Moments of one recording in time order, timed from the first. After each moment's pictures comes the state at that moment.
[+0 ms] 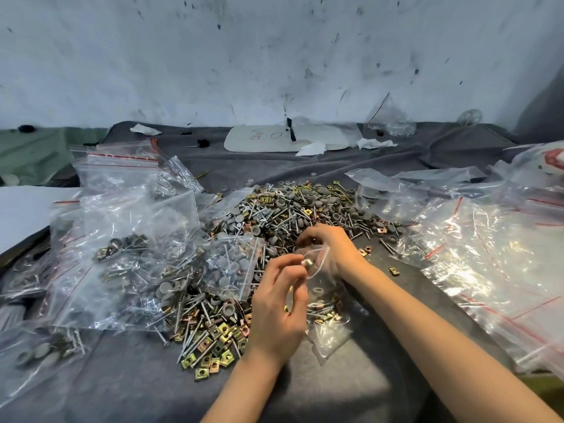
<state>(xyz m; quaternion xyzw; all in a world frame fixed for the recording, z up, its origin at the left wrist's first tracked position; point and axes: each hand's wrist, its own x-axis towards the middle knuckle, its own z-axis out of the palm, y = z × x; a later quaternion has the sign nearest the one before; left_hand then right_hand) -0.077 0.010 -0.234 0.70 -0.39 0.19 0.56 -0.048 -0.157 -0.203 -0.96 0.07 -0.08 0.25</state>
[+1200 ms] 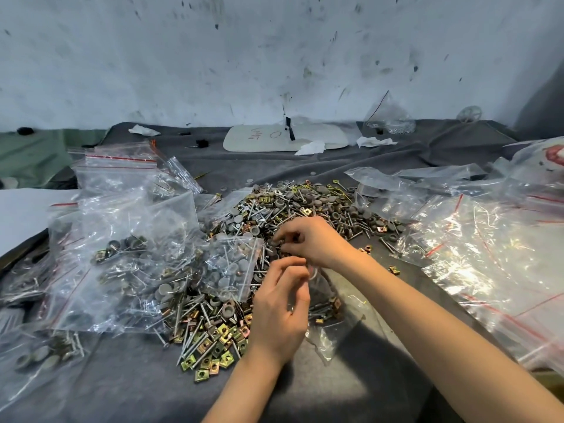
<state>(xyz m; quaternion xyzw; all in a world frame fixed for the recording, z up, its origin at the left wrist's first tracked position) -0.075 0.011 -0.236 0.72 -0.39 0.16 0.55 -0.036 -0.138 -0.183 -0.95 -0.02 -0.08 0.31</state>
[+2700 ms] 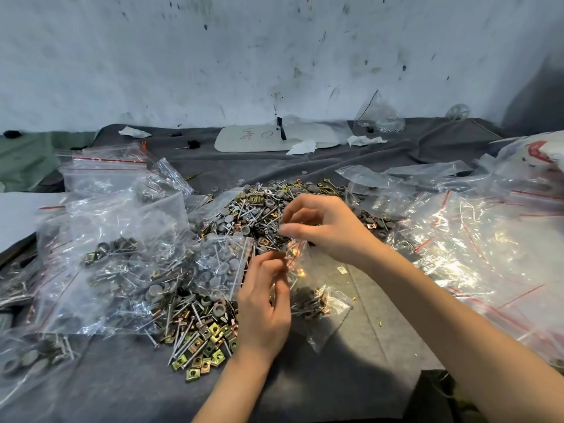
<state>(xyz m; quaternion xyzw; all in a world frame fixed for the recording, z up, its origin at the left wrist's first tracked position) -0.078 0.011 -0.228 0.73 -0.35 0.23 0.55 -0.089 -0.138 -0.139 -0.86 -0.02 -0.15 0.49</state>
